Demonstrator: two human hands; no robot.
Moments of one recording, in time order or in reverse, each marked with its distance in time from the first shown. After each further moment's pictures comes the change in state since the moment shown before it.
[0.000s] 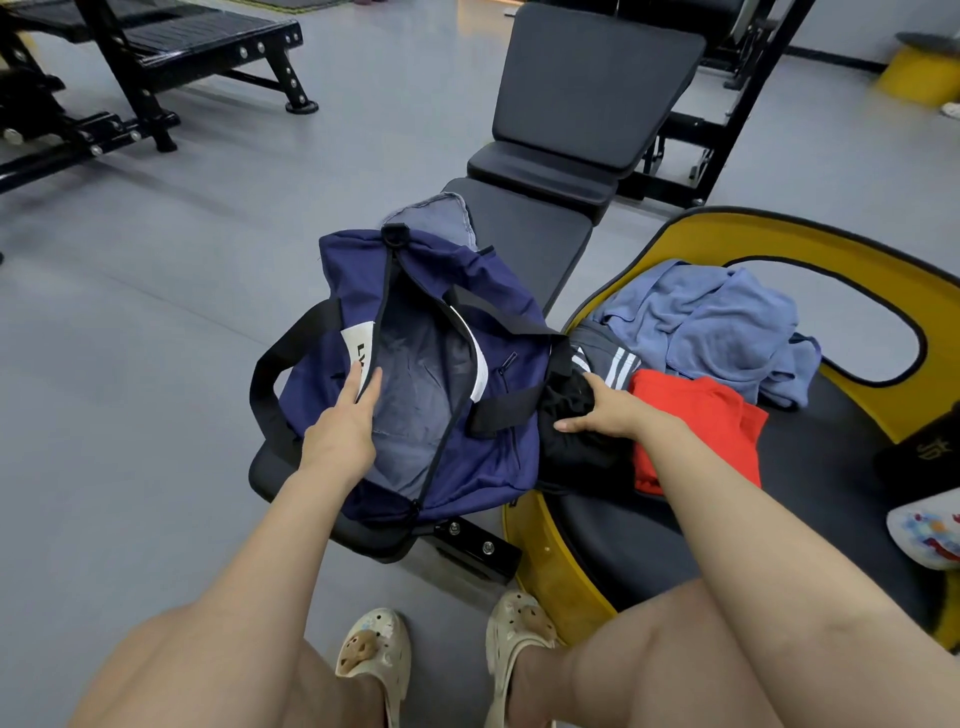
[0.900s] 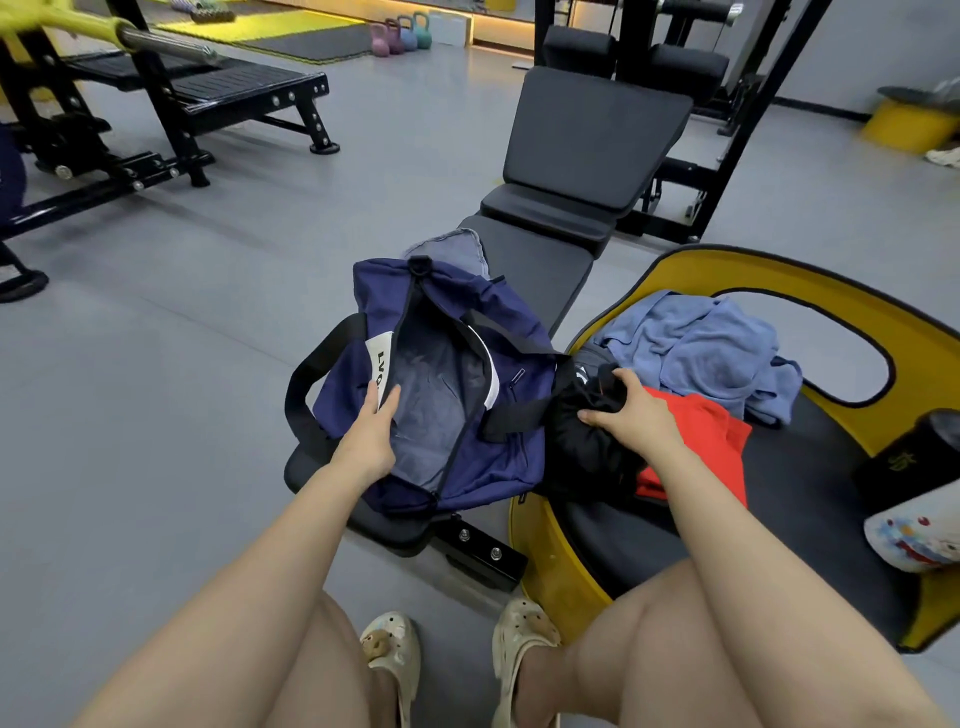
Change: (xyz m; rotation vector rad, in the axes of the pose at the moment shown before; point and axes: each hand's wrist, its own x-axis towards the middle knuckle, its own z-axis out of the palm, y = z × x) left_hand -0.019 -0.010 -0.011 -0.313 -0.044 0.051; right_hand -0.078 -0.020 -0.006 0.151 0.437 -0.012
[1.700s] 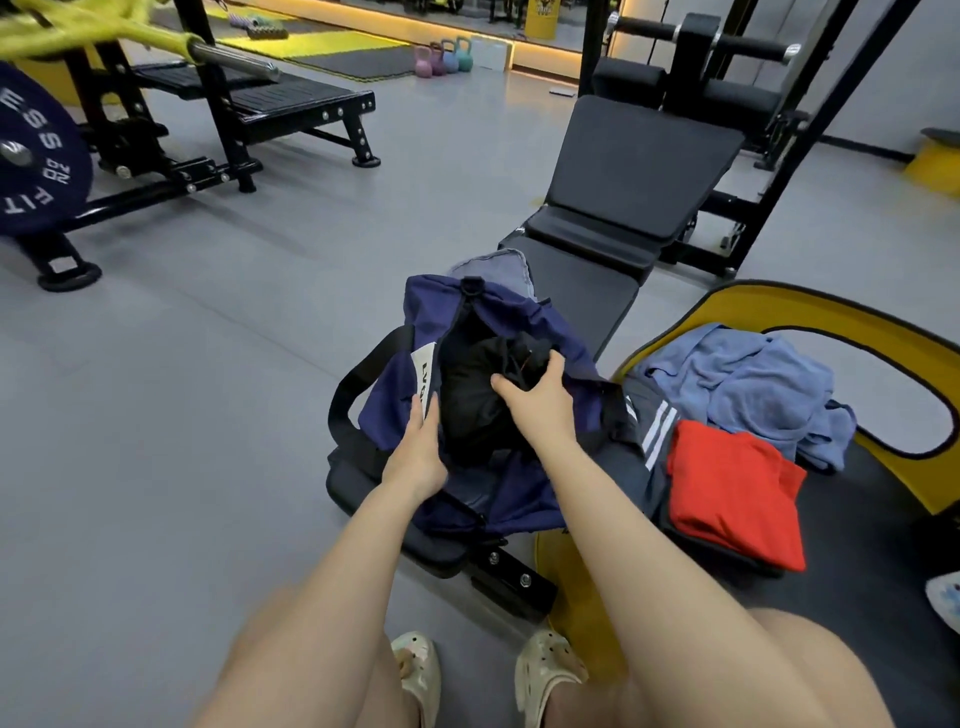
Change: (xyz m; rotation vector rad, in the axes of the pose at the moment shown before) left_hand -0.009 0.004 -0.008 -0.159 0.018 -0.037; right_hand -0.035 -0.159 0.078 0.475 0.028 -0.125
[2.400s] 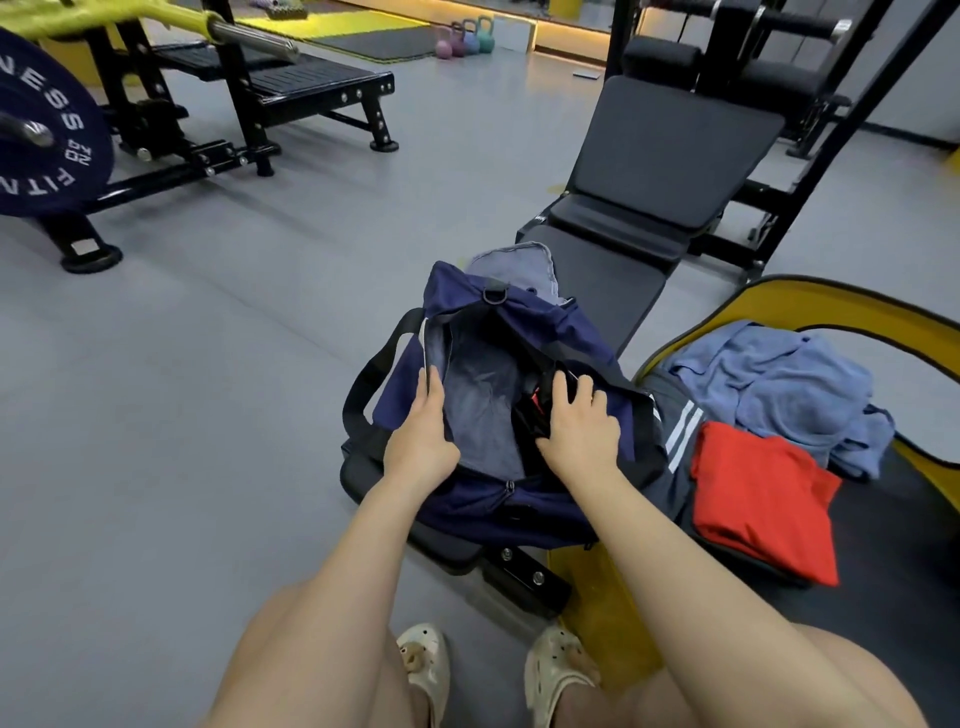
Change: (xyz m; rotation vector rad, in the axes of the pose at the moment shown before) left_hand -0.004 0.004 -0.020 -0.044 0.094 -0.007; right_hand 0.005 0.042 0.001 -1.085 -0.008 -0.243
